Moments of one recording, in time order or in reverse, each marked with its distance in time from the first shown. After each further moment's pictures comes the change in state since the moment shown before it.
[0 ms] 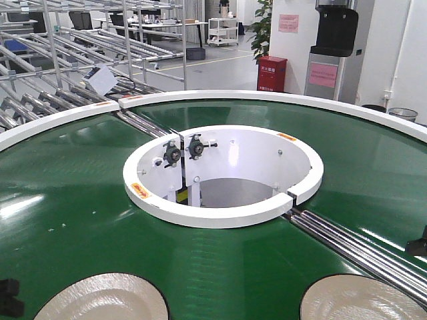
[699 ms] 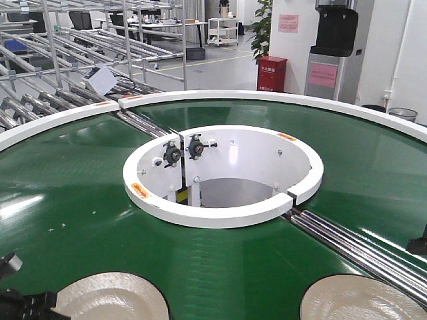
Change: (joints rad) left arm -0.059 0.218 -0.007 -0.405 0.111 0.332; right arm -0.002 0.004 0.000 0.005 -0.022 -0.015
